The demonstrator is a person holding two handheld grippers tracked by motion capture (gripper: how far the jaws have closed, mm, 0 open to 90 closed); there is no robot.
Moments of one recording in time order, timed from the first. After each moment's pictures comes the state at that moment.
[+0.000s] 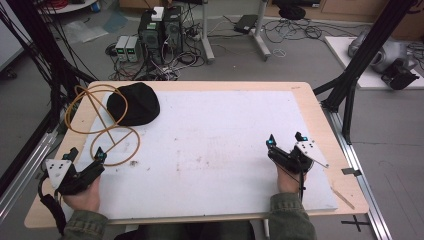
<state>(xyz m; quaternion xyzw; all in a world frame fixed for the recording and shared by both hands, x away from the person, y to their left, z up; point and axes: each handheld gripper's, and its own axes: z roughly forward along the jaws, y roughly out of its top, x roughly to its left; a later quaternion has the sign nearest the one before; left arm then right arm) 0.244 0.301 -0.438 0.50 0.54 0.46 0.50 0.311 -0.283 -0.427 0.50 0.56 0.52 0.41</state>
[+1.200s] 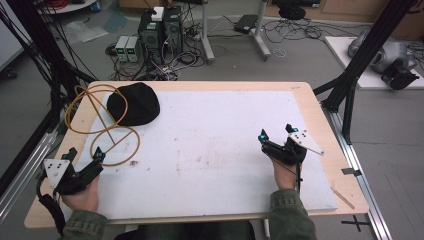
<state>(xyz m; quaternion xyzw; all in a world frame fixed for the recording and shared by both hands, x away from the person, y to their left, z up) 0.244 0.304 -0.437 0.50 0.55 0.46 0.49 0.330 -0.269 -0.410 0.47 0.59 0.54 0.37</state>
